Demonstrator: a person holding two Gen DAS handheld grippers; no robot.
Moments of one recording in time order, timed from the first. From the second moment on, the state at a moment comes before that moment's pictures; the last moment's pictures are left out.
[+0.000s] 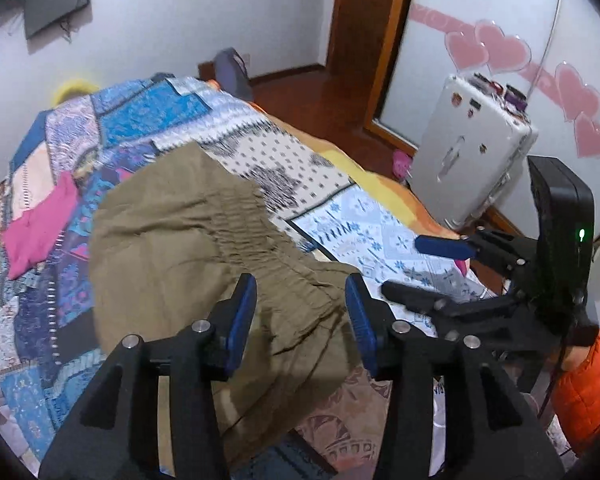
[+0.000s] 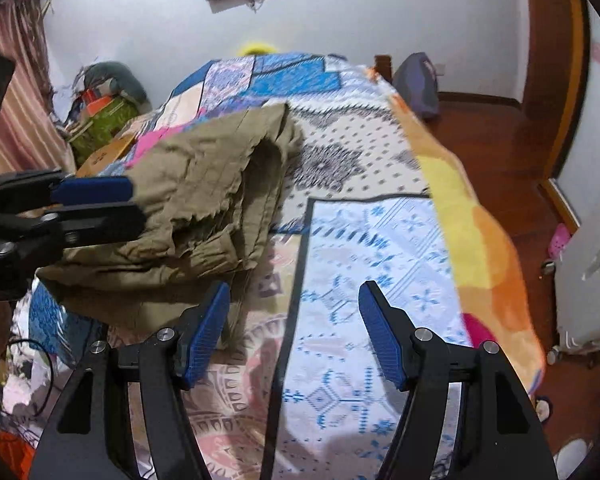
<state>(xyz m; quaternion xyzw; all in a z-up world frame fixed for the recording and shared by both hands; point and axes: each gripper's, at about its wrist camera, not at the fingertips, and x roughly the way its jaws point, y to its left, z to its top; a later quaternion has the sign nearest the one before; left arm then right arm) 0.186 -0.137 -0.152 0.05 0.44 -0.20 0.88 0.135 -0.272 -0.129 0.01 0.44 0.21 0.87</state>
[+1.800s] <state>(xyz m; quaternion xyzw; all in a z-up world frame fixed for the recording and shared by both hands) 0.402 0.040 -0.245 -0.06 0.52 -0.13 0.84 0.164 -0.211 -0.159 0.03 0.45 0.27 0.85</state>
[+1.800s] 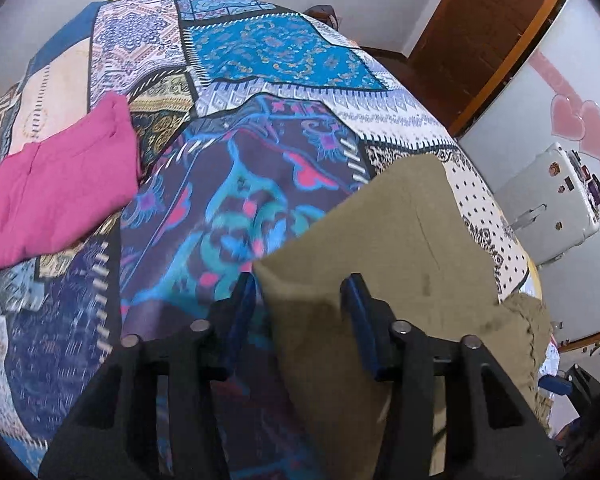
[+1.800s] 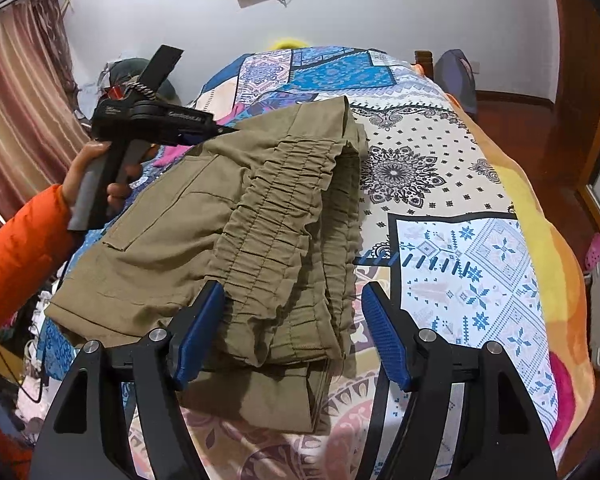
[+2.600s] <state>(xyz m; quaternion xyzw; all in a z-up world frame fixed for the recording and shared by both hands) 0.263 0.105 -0.219 -0.03 0.50 0.00 0.86 0.166 -0.199 -0.121 0.02 0.42 0.26 0.87</state>
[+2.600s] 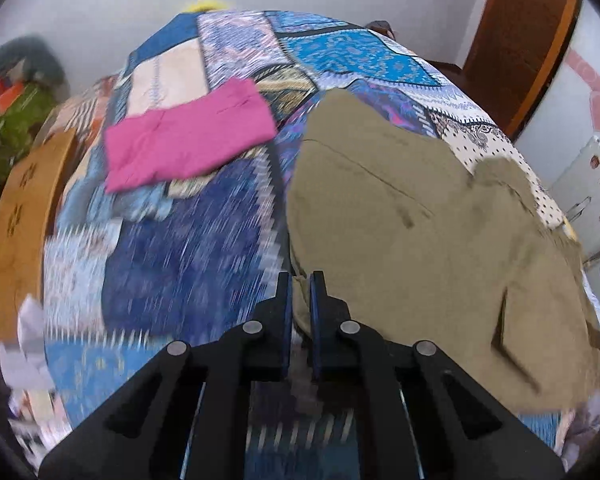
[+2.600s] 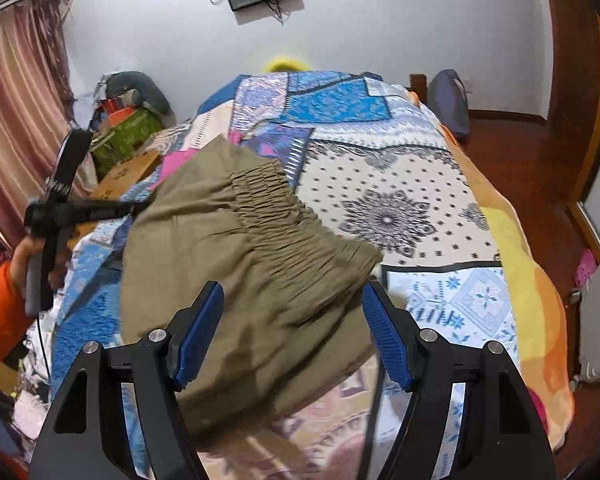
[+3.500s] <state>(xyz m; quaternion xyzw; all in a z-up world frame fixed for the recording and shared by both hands) 0.186 0.113 -0.176 -0.02 0.47 0.00 0.88 0.181 -0.193 -0.137 0.00 0.44 0.25 0.86</state>
